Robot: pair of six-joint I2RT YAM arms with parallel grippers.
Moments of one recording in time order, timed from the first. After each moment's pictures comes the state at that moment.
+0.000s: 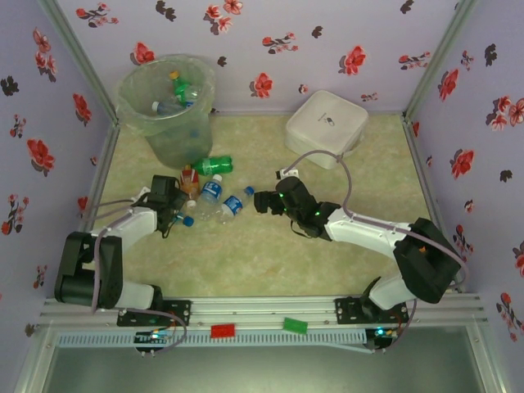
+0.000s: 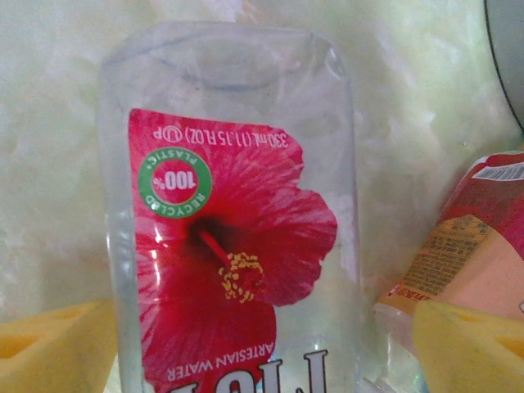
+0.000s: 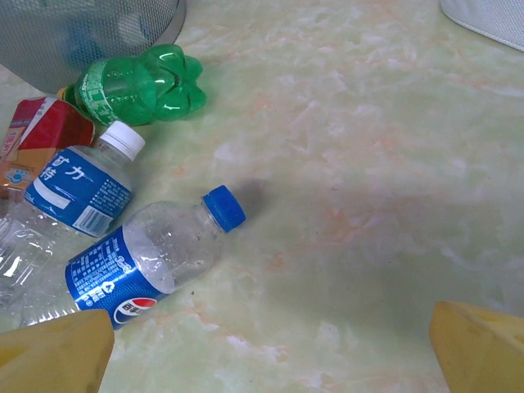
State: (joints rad) left arm -0.20 1.40 0.63 -0.24 -0.24 -1.17; right arm 0.83 1.46 0.82 -0.01 0.23 0.54
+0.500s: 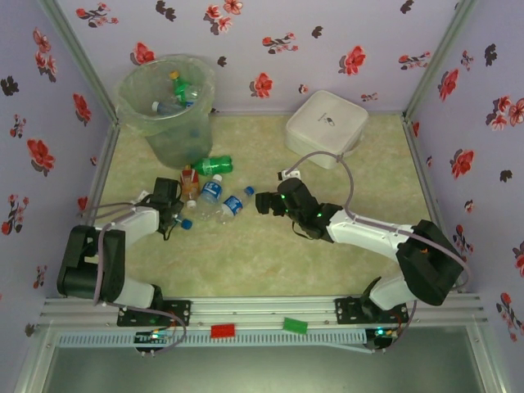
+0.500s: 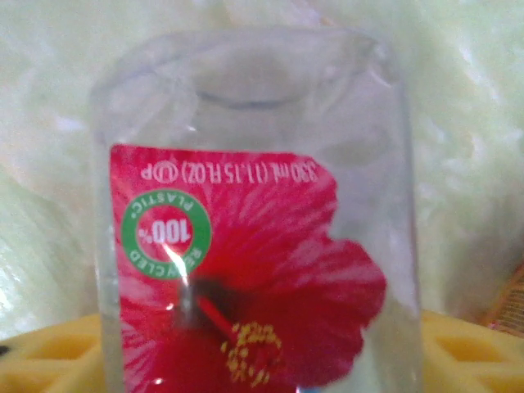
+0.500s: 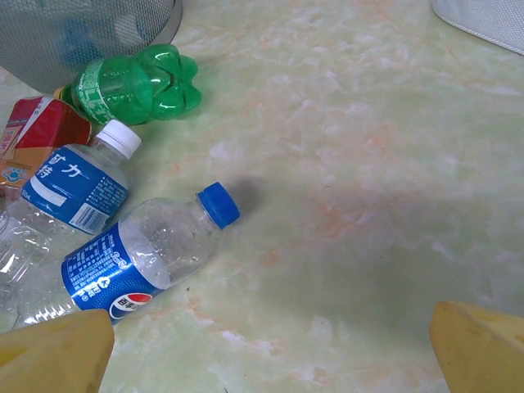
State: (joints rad) left arm -0.20 1.44 0.62 -0.27 -0.32 -1.17; right arm 0.83 1.43 0.80 -0.01 0.24 0.54
